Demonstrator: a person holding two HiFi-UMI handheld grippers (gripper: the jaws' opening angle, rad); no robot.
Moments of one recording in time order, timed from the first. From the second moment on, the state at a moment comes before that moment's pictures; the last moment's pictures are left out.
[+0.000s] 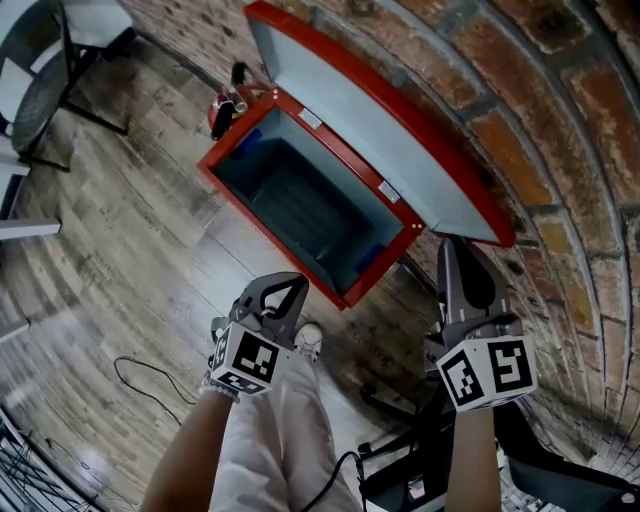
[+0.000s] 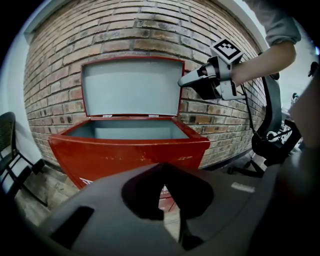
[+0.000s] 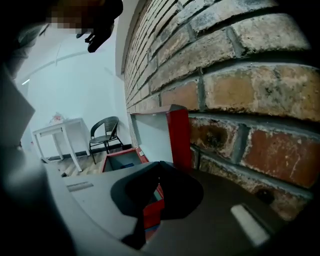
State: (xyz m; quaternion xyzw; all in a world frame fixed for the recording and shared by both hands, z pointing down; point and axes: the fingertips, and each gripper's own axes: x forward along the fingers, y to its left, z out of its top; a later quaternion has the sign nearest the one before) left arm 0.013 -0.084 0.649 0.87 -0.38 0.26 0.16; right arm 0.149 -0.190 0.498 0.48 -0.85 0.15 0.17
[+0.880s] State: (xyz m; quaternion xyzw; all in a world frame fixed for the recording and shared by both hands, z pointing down) left arm 0.006 -0.072 0.647 0.88 -0.38 0.25 0.16; right arm 0.042 -0.109 0.568 0.26 -0.90 0.26 0.25
